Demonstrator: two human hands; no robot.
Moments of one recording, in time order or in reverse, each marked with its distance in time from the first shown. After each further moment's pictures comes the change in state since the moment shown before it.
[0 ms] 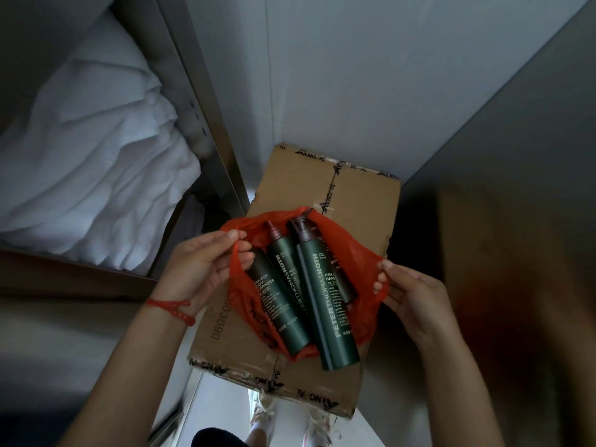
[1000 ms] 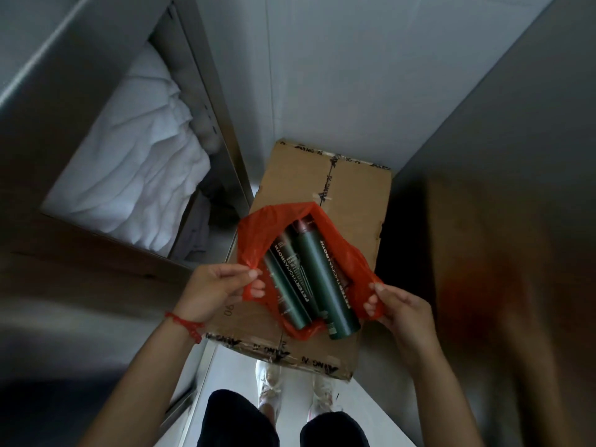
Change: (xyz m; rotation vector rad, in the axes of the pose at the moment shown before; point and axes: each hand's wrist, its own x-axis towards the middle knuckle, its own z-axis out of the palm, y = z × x) left_hand -0.048 -0.025 -0.023 0.347 -0.097 -0.098; right_hand -0.053 0.039 -0.023 -0.125 0.057 -0.022
